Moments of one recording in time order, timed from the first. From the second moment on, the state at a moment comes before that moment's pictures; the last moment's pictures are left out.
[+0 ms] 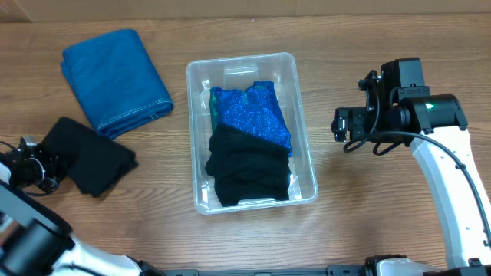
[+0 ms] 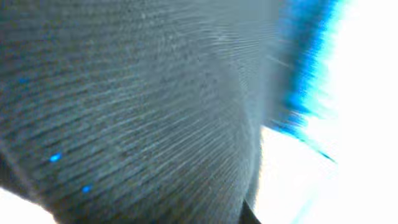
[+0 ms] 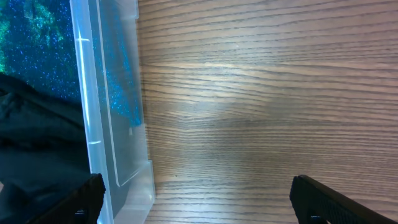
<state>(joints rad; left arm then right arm) 0.88 1.89 1.27 -0.85 0.63 -0.14 0.08 1.44 1.34 -1.14 -0.15 0.10</state>
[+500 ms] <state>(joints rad) -0.08 1.11 1.27 -0.84 0.47 -0.22 0.08 1.44 1.34 -1.14 -0.15 0.10</state>
